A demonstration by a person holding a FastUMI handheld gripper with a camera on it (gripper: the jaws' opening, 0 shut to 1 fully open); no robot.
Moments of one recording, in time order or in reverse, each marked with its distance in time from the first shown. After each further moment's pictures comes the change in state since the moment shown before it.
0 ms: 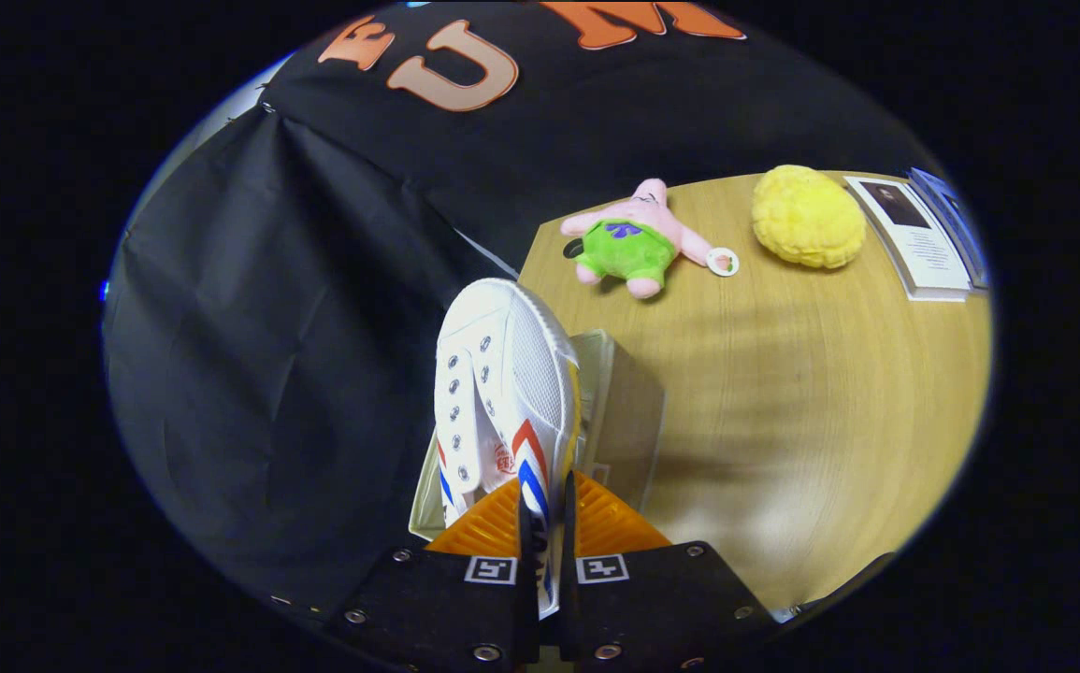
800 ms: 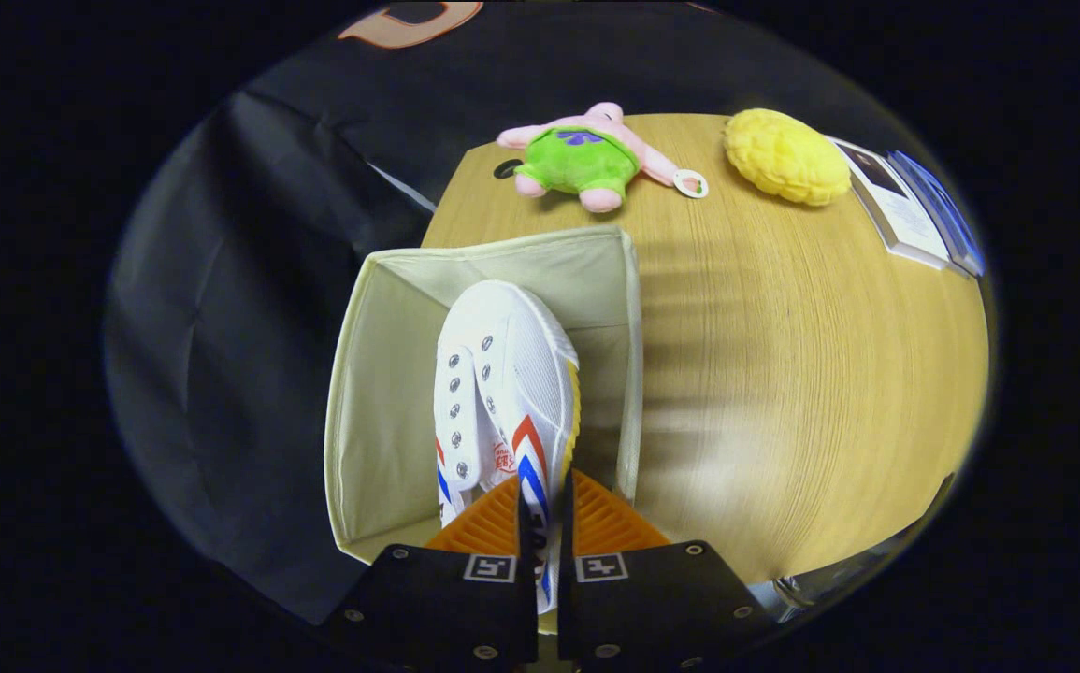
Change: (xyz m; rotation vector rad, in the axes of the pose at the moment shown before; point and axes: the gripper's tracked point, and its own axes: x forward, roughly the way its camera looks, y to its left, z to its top) arm 0.048 -0.025 -0.044 0.073 0.189 -0.292
